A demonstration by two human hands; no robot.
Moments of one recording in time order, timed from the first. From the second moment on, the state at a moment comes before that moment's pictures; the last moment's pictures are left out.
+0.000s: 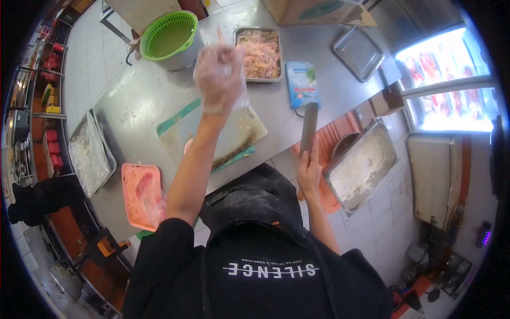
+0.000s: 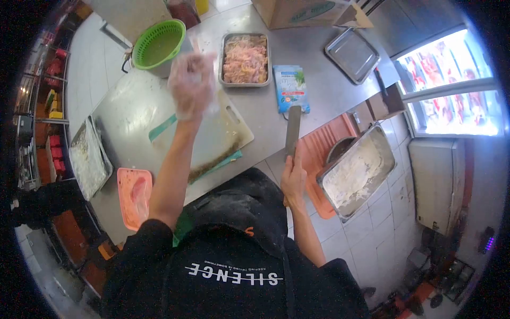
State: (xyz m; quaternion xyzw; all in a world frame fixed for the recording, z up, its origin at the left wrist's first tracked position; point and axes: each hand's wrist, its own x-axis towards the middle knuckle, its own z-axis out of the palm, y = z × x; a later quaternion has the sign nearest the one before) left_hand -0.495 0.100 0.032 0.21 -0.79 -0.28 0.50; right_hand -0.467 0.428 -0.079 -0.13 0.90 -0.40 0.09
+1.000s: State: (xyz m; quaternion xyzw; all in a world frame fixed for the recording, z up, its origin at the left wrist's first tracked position) left_hand -0.311 0.144 -0.137 0.53 -0.77 -0.26 0.24; right_hand -0.461 0.292 -0.105 -0.44 0.78 -0.31 0.32
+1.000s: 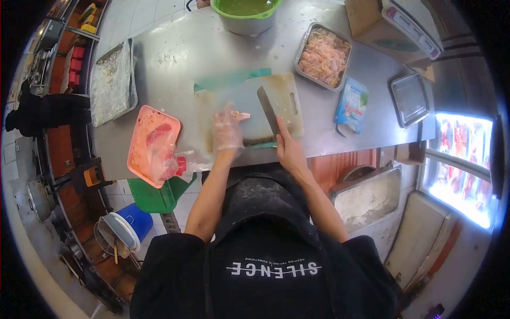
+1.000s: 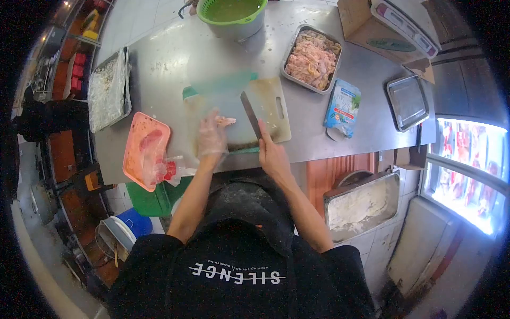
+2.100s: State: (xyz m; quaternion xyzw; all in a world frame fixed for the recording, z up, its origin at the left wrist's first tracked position) left_hand -0.354 0.179 -0.163 0.41 -0.85 -0.31 -0.05; right_hand -0.490 0.308 -0.117 -0.46 0.82 -0.19 0.29
